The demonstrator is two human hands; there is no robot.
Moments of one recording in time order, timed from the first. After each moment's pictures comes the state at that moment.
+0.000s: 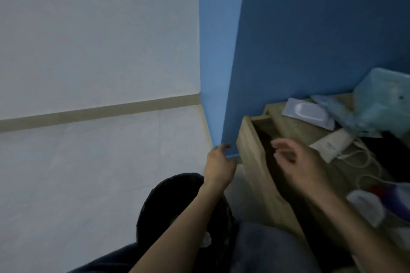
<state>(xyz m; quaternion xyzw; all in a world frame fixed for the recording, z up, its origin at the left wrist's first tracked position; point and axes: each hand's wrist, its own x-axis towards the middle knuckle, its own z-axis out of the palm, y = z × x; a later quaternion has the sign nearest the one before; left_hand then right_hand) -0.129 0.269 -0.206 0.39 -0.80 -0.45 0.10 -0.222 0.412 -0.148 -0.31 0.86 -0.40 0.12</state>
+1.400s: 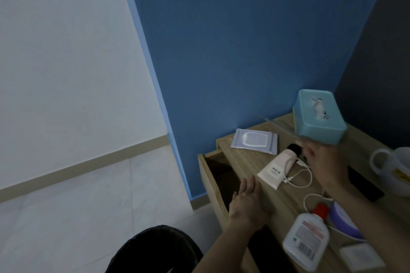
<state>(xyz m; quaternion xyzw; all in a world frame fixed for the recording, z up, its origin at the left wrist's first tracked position) -0.248 0.387 -0.203 0.13 -0.95 -0.26 -0.14 -0.402 0.523 -0.161 -0.25 0.92 -0.23 -0.19</state>
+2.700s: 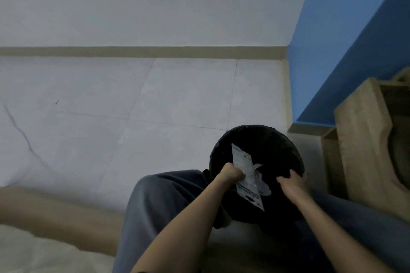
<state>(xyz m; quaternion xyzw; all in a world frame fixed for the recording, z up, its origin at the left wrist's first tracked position) 0.051 0.245 -0.336 0.61 -0.49 -0.61 -0.11 -0.089 0.349 -0.345 -0.13 0.88 -0.18 0.42</state>
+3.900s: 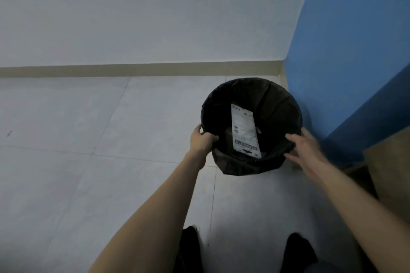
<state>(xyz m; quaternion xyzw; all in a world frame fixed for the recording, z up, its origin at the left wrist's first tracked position) -0.040 0.032 -0.369 0.60 -0.42 -0.65 0.21 -0.230 0.157 -0.369 -0.04 0.71 -0.54 0.45</state>
